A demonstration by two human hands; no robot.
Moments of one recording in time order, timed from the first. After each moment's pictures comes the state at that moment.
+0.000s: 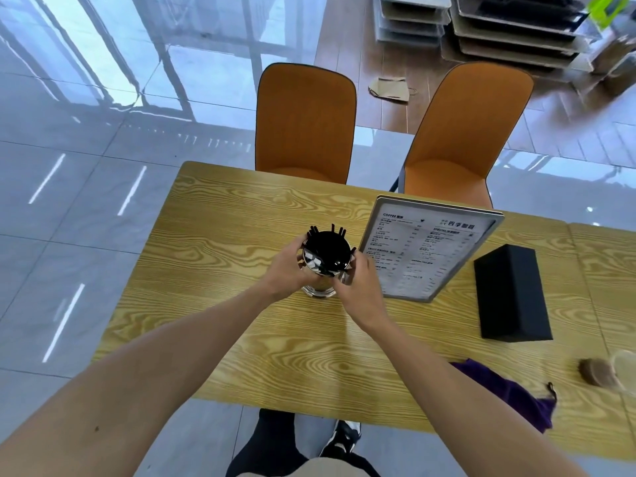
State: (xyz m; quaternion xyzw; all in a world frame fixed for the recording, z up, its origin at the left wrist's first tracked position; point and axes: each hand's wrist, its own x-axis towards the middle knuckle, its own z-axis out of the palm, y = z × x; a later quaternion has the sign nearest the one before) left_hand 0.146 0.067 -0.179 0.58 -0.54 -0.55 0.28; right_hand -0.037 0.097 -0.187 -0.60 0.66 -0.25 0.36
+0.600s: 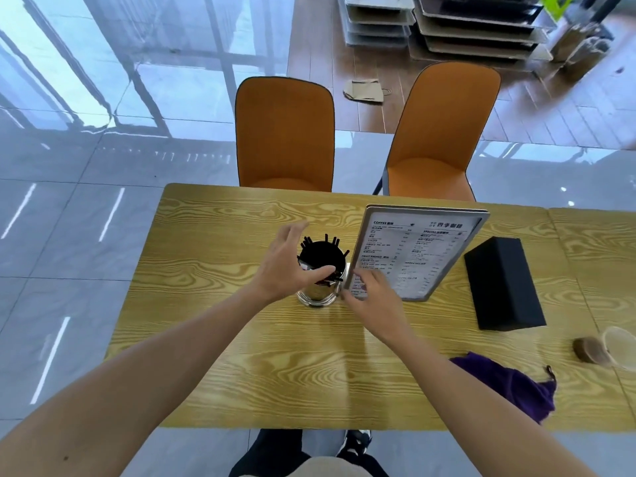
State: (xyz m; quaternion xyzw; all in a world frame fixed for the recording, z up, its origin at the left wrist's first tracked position) left_hand 0.151 0.044 -0.138 0.56 -0.73 -0.34 0.22; right_hand -0.066 0.106 -0.186 -0.65 0.70 -0.16 0.26
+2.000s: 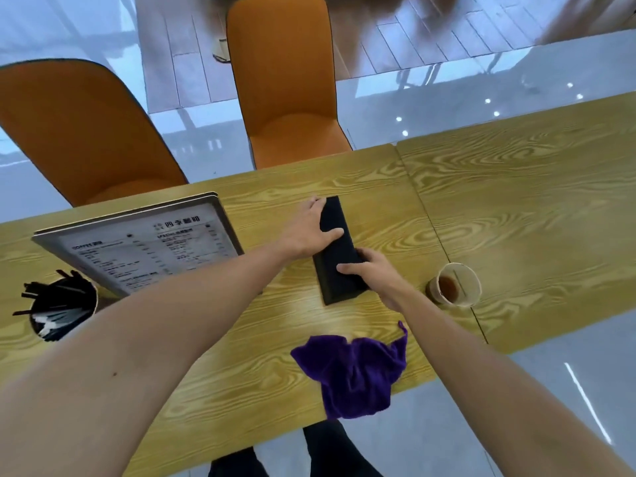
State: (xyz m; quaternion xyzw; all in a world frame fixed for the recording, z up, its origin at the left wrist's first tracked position) left_hand -0.317 -0.009 -0.200 0.48 -0.79 -0.38 0.00; right_hand -0.454 0.122 -0.203 -0.21 0.71 -0.30 0.60
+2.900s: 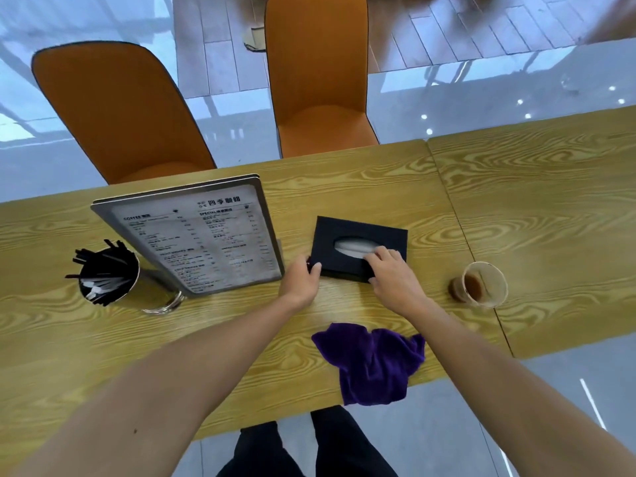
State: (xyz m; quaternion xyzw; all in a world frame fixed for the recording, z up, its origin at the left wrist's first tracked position) left_hand -0.240 0.085 -0.248 0.65 -0.59 -0.47 0.08; right_hand -0.440 0.145 -0.230 -0.68 0.70 0.01 0.22
